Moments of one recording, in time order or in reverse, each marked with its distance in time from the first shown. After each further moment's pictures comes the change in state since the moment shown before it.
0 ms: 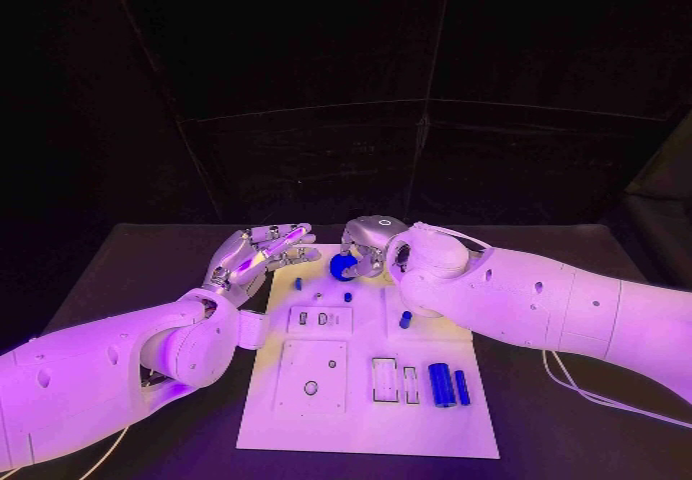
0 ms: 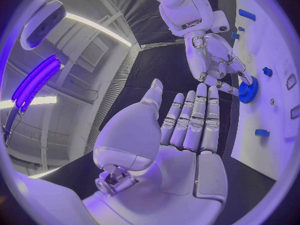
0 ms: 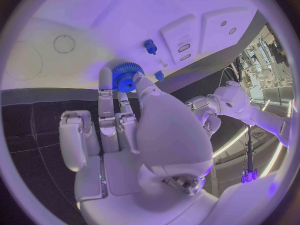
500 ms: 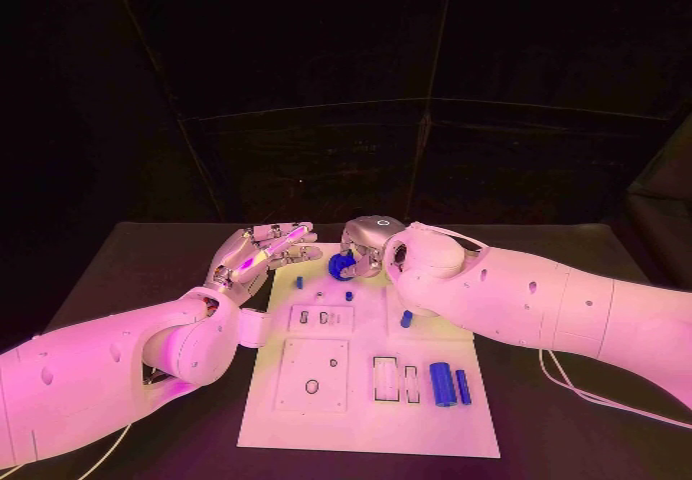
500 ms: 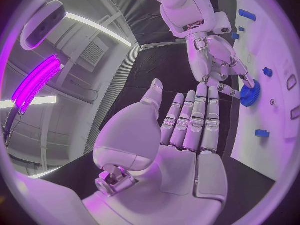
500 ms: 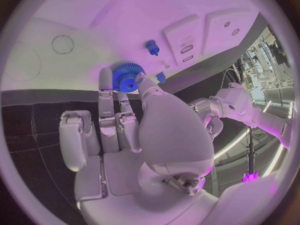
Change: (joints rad) left arm 0.000 0.002 0.000 -0.001 0.000 0.000 0.000; left_hand 0.000 0.000 0.000 0.000 0.000 0.000 0.000 0.000 0.000 0.000 0.000 0.000 0.000 0.000 0.000 0.000 0.000 0.000 0.000 0.000 0.000 0.000; right arm -0.002 0.021 -0.004 -0.025 -0.007 0.003 -0.011; right_hand -0.054 -0.023 0.002 -0.002 -0.011 -0.021 -0.001 -0.032 -0.001 0.000 0.007 -0.017 0.000 0.000 0.000 0.000 0.000 0.000 0.000 0.000 0.000 0.000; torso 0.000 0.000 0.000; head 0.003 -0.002
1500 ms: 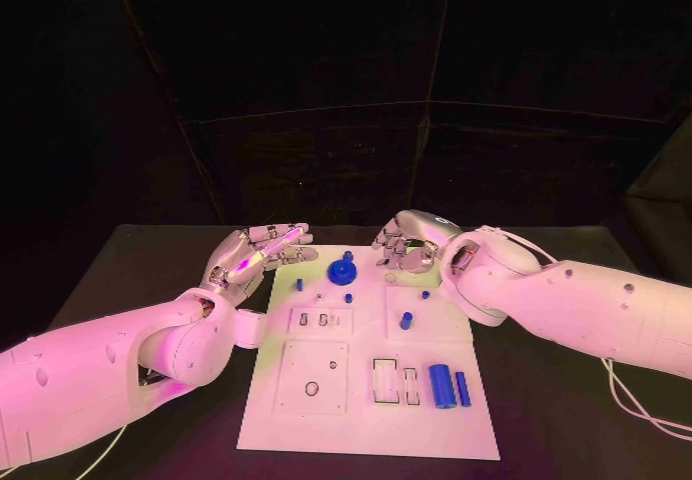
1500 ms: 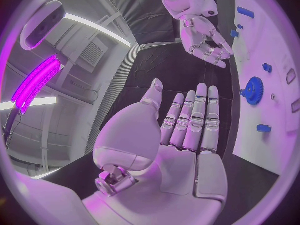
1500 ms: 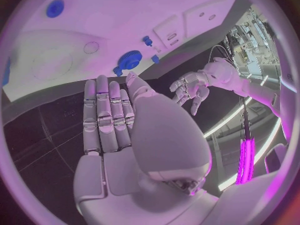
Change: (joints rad) left arm 0.001 -0.017 0.000 0.000 0.000 -0.001 0.000; left_hand 0.000 0.000 0.000 -0.006 0.000 0.000 0.000 0.000 0.000 0.000 0.000 0.000 0.000 0.000 0.000 0.000 -0.001 0.000 0.000 0.000 0.000 -0.001; right arm 0.002 -0.278 -0.001 0.202 0.280 -0.179 0.186; right_hand 0.157 -0.024 -0.002 0.033 -0.009 0.003 0.017 -0.043 0.008 -0.426 0.038 -1.178 -0.993 -0.268 0.070 -0.004 -0.052 0.164 -0.707 0.048 -0.849 -0.834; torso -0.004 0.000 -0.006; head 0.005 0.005
